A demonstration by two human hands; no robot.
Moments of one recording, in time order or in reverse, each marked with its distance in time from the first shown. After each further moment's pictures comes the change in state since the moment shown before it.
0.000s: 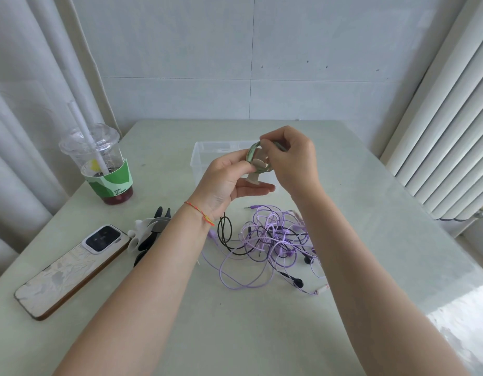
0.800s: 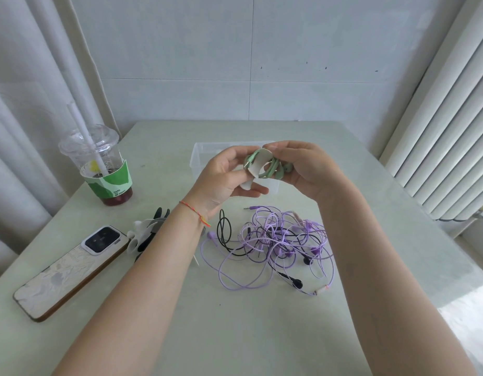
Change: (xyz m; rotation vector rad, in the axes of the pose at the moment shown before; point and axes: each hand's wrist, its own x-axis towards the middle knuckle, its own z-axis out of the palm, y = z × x) left_hand -0.002 0.003 -0.009 0.144 -0.032 0.057; right_hand 0.010 0.004 -0.030 0.509 -0.389 0.447
